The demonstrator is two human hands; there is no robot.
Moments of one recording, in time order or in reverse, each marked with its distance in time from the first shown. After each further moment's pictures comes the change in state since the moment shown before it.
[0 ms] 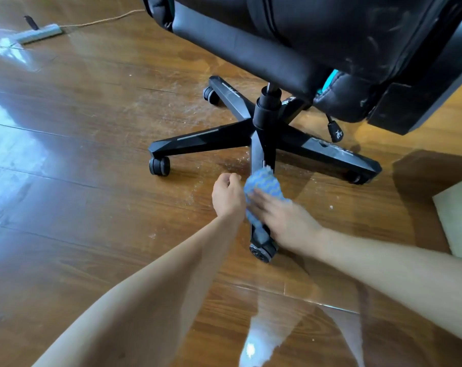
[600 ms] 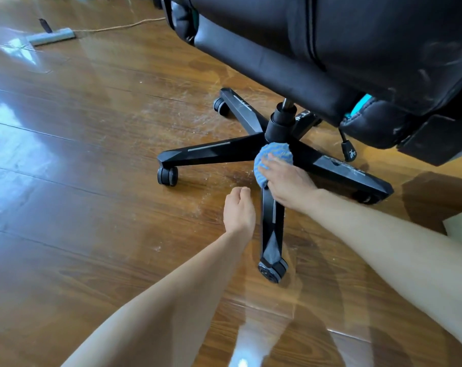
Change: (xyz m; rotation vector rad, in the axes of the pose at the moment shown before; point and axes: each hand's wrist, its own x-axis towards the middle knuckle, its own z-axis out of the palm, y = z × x) left_hand 0.010 -0.005 -0.006 0.009 -0.136 0.017; right_hand 0.109 0.066 -0.031 -0.130 0.034 0.239
